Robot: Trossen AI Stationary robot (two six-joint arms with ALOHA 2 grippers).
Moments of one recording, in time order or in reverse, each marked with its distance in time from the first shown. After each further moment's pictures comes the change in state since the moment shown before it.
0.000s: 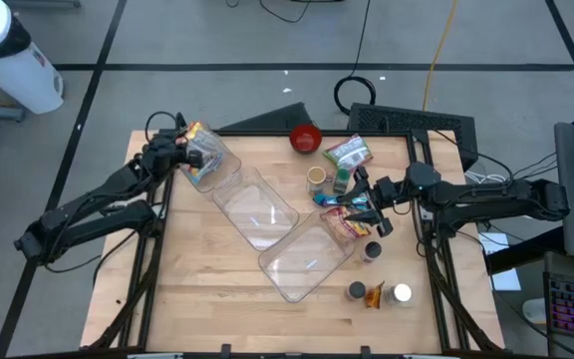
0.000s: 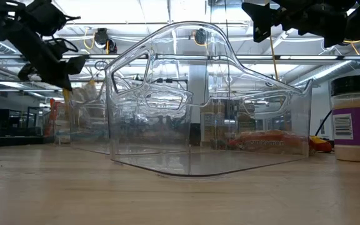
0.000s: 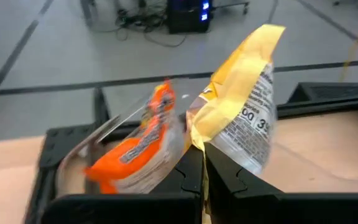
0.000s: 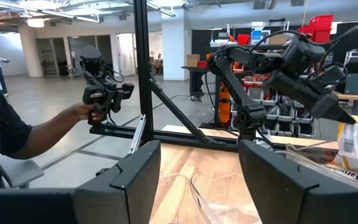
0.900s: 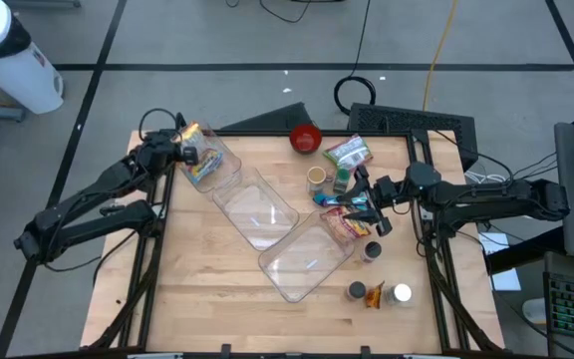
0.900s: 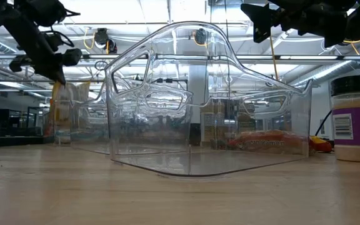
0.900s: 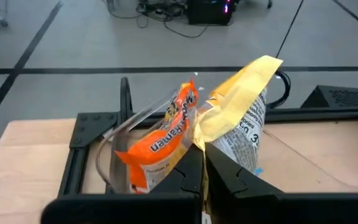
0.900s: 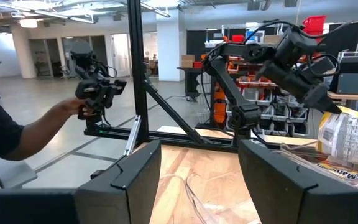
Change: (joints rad) left arm -0.023 -0.005 0.114 -0.196 -0.051 -0.109; right arm 0.000 0.000 0.000 0.002 0.026 0.001
